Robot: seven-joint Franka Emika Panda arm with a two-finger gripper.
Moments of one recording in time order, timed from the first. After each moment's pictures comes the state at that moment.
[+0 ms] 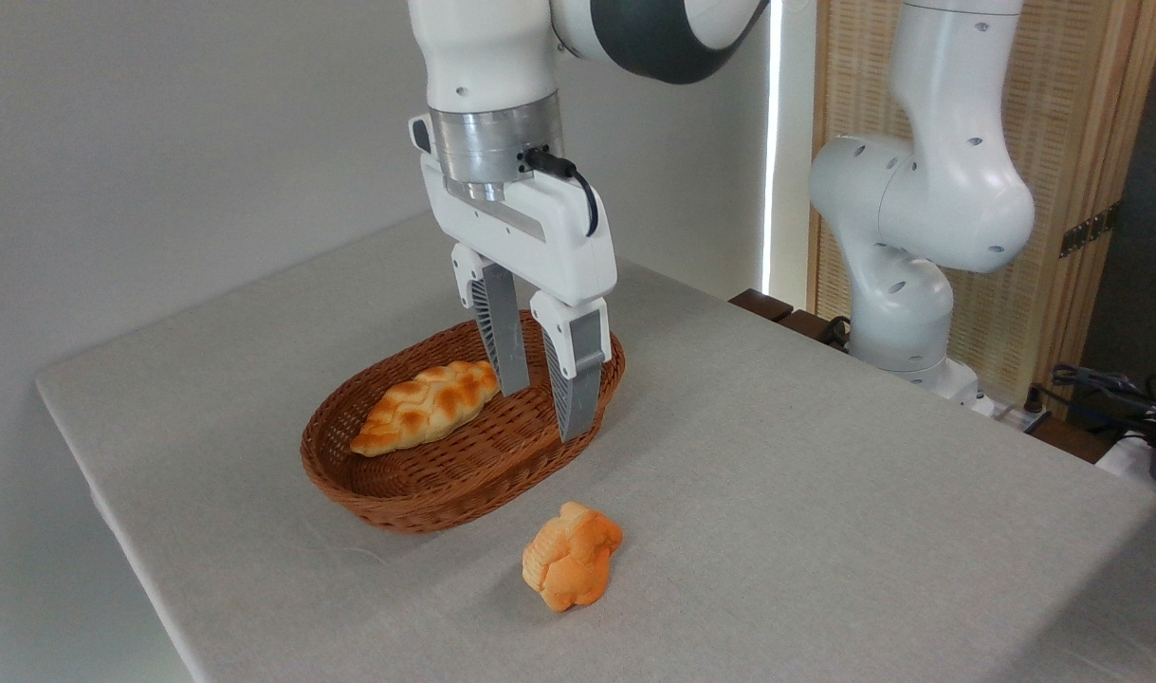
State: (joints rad) arm -0.08 -0.21 0.06 -2.05 0.04 1.88 0.81
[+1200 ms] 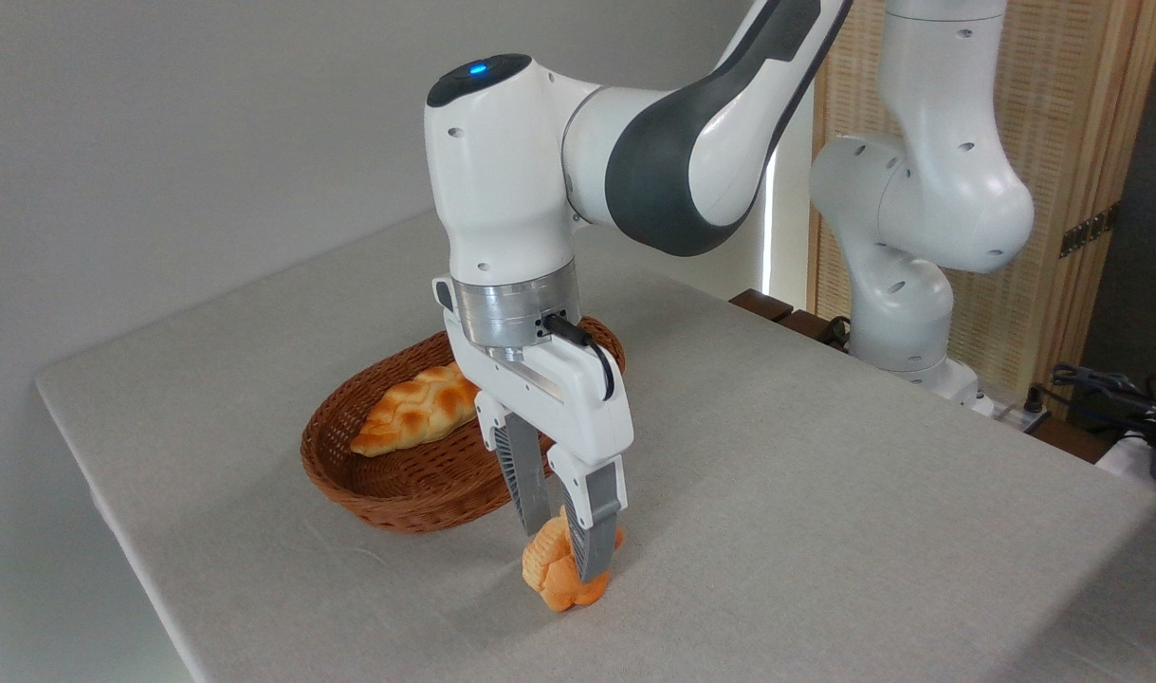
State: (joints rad) arm -0.10 -0.08 0.13 -2.17 0.13 2.17 0.82
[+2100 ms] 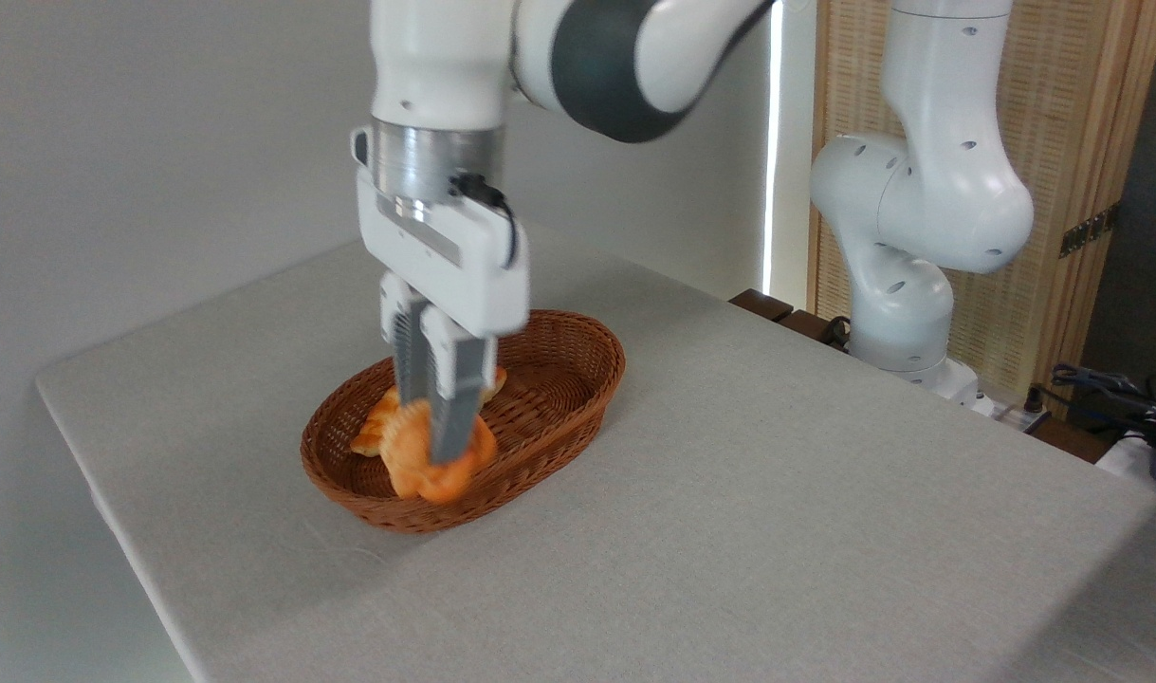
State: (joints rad) arm -0.11 -0.12 0.04 -2.02 0.00 2.16 0.81
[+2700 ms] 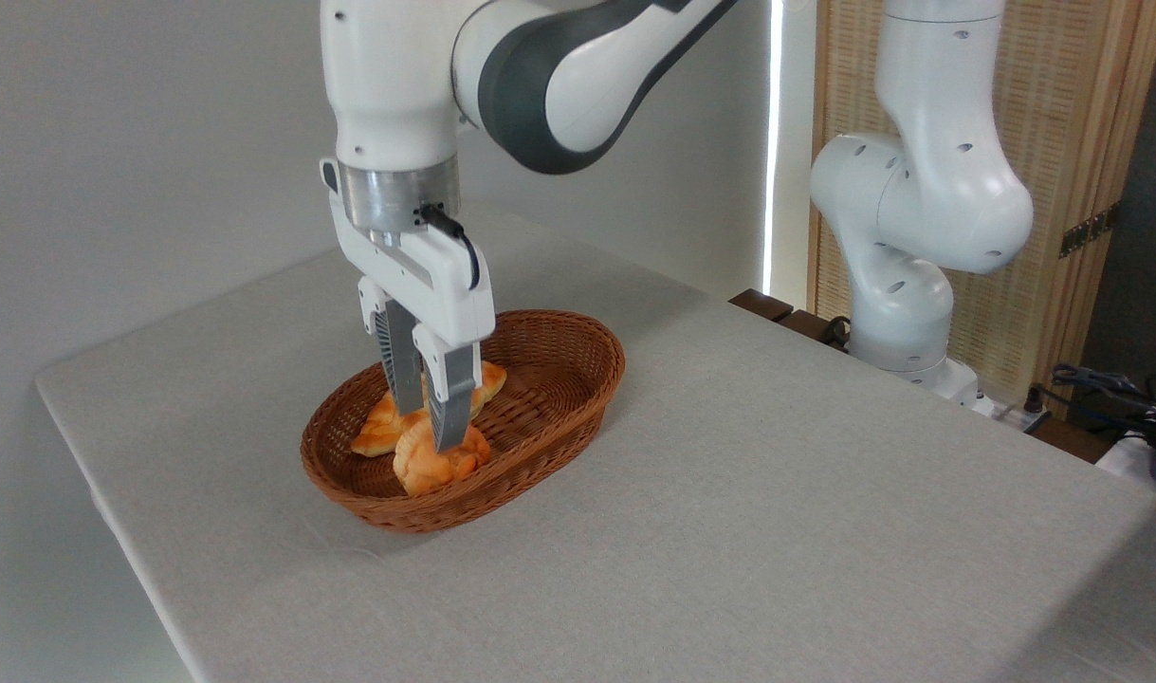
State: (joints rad) arm -0.11 -0.05 -0.07 -2.02 -0.06 2.08 0.66
